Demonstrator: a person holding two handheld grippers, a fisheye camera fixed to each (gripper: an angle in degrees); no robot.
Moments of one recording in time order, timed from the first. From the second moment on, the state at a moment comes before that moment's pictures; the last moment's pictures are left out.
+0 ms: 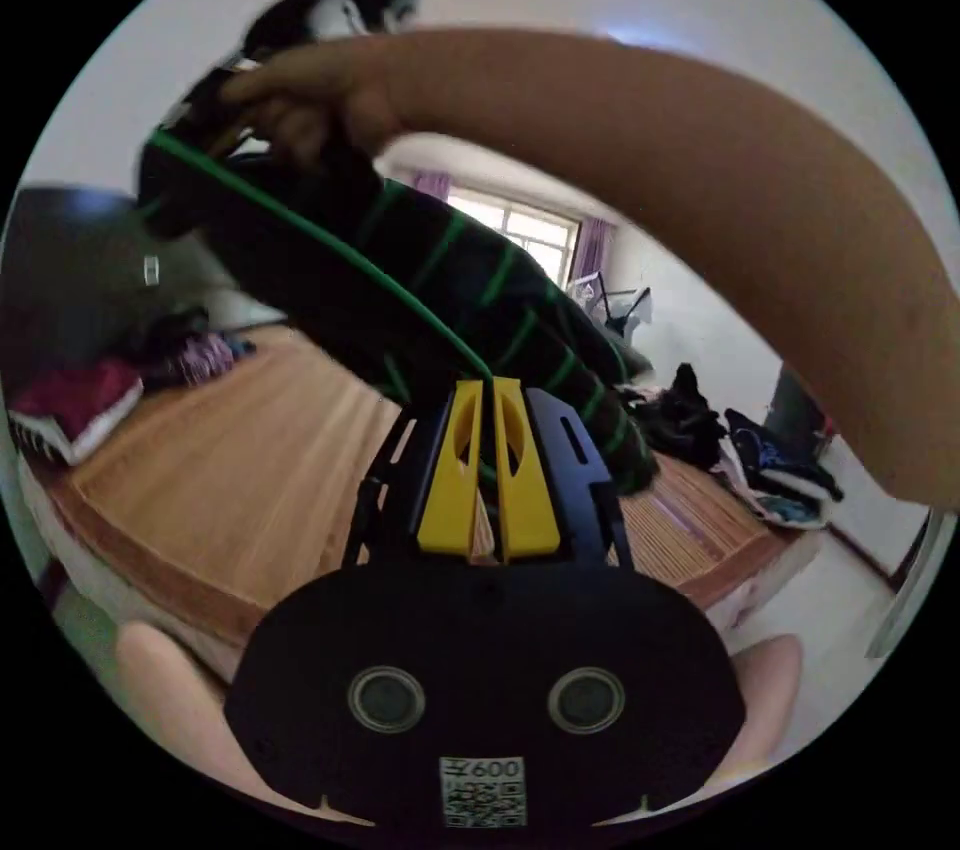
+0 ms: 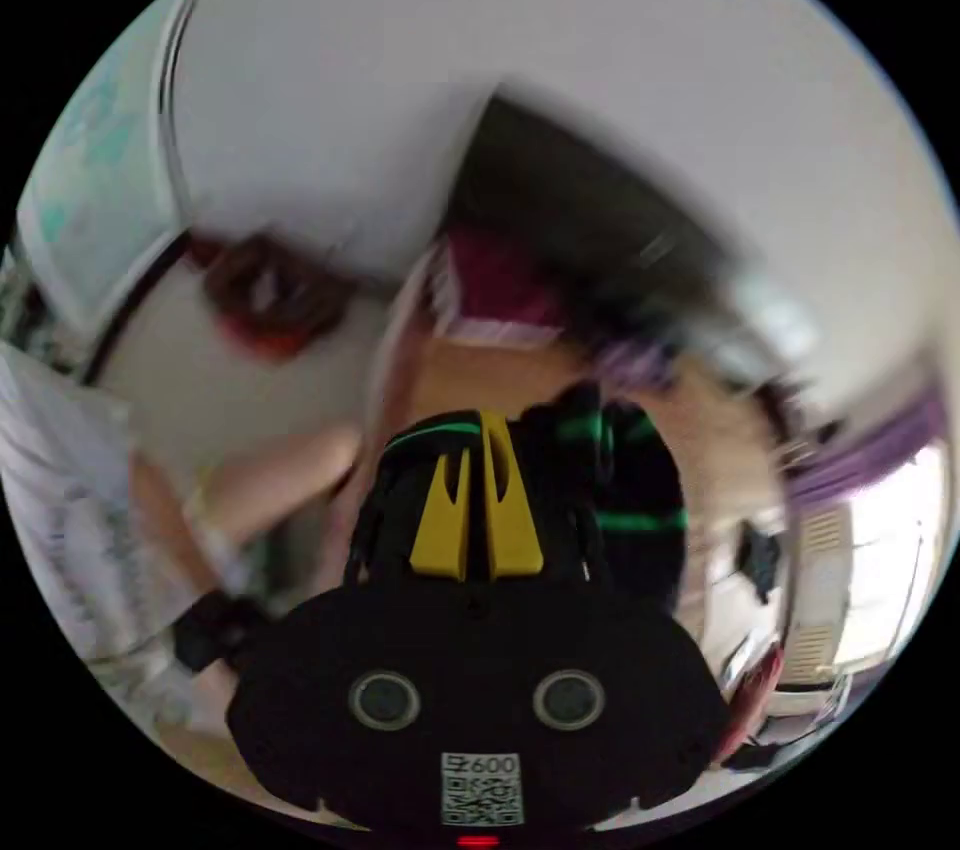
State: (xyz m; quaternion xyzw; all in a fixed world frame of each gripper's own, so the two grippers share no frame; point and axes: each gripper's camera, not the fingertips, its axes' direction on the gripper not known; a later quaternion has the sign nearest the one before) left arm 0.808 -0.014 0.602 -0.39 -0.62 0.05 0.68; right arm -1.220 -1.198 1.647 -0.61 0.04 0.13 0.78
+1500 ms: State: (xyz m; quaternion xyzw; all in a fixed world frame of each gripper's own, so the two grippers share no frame) left arm 0.733 0.017 0.423 -0.52 -0.58 0.14 0.61; right arm -1.241 -1.042 0.948 -0.33 0.67 0.39 0.53
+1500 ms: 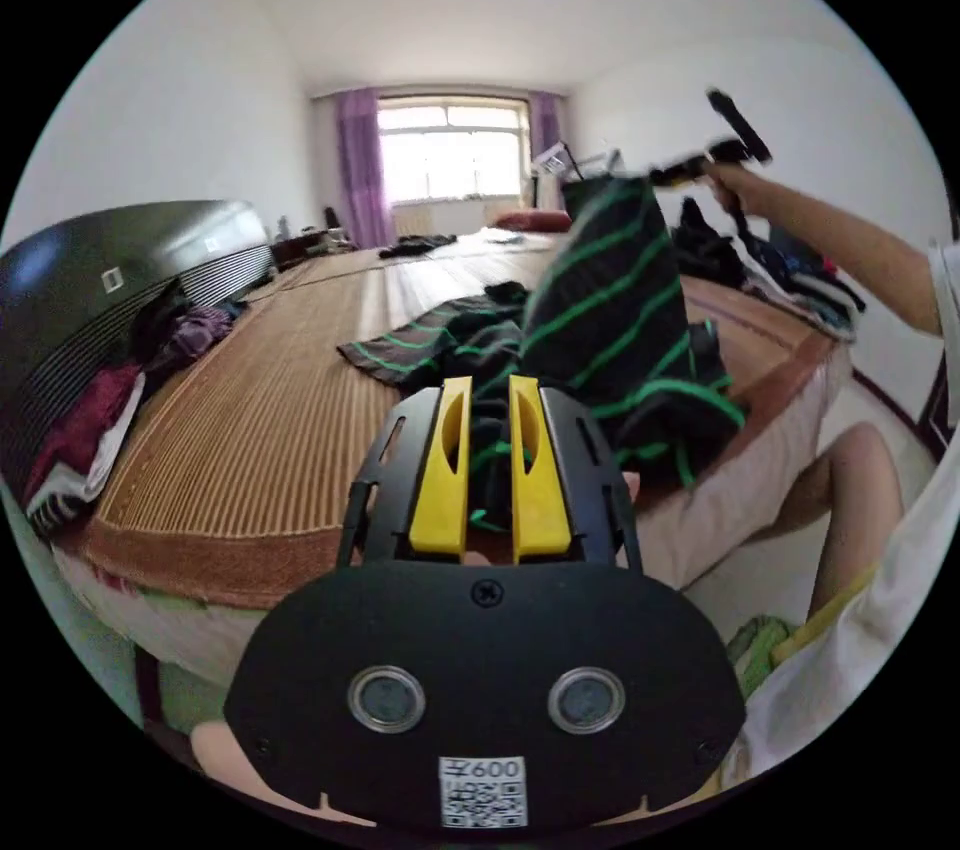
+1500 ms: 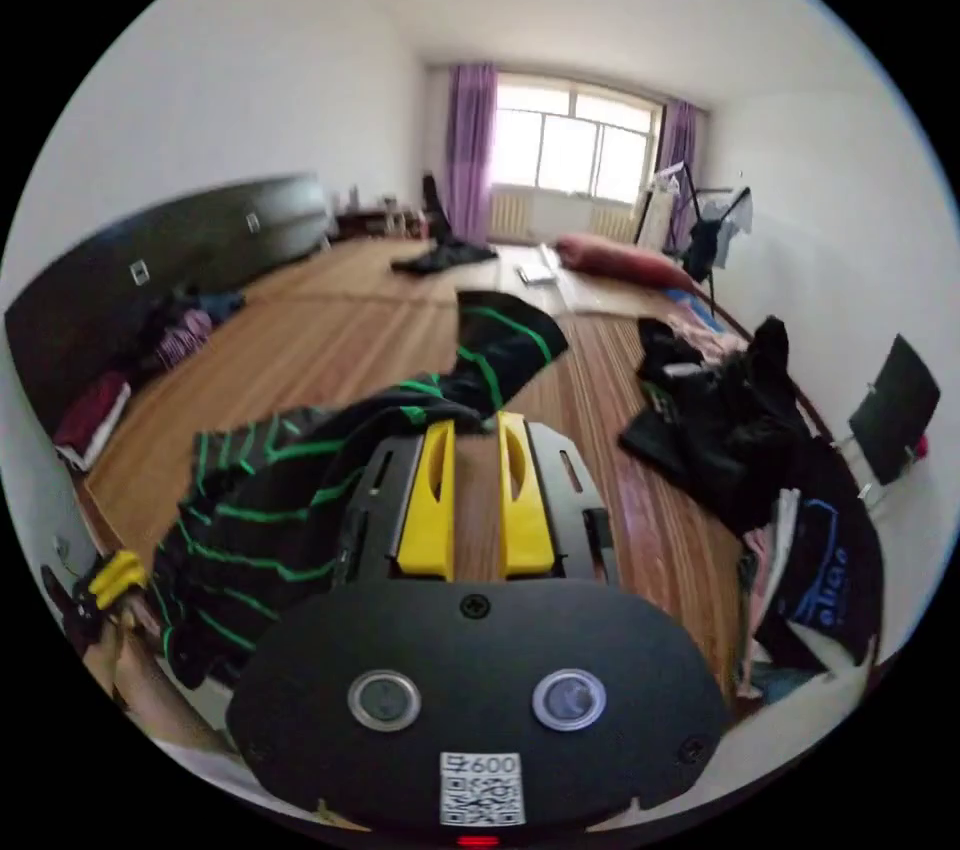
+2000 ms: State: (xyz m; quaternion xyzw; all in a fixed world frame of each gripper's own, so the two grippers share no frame) left arm 0.719 0.149 0.446 -0.76 -0.37 0.08 0.53; right arm -1.508 -0.998 1.077 -0.36 0.43 0.21 0.80
